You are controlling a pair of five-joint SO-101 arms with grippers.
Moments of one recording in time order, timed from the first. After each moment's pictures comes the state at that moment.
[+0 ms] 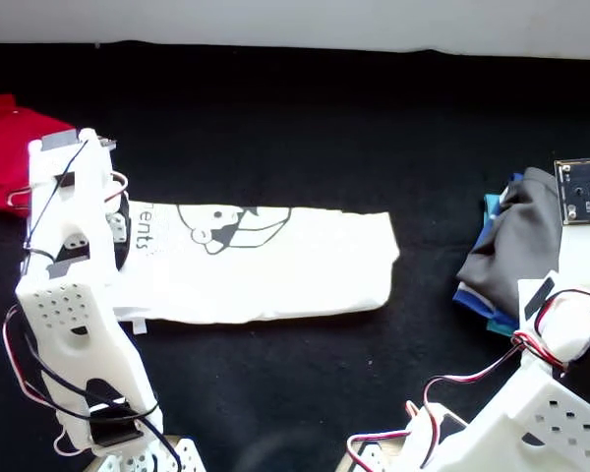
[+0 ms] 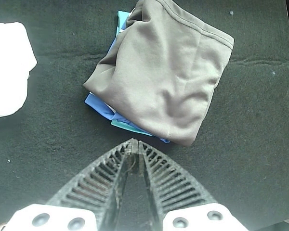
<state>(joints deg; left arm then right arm) -24.4 44.5 -24.1 88.8 -32.1 30.4 -47.0 3.8 100.5 35.9</state>
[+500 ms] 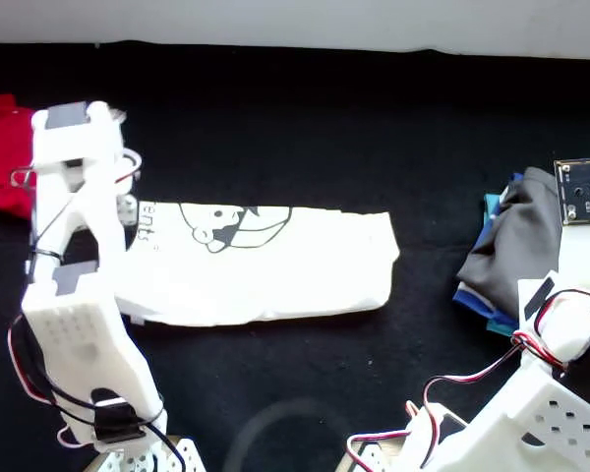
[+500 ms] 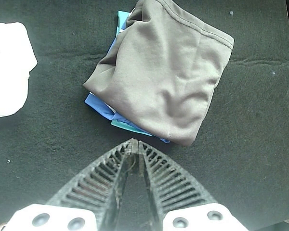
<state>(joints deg) -16.4 29.2 -25.1 99.7 -26.9 30.4 -47.0 3.8 100.5 35.9</state>
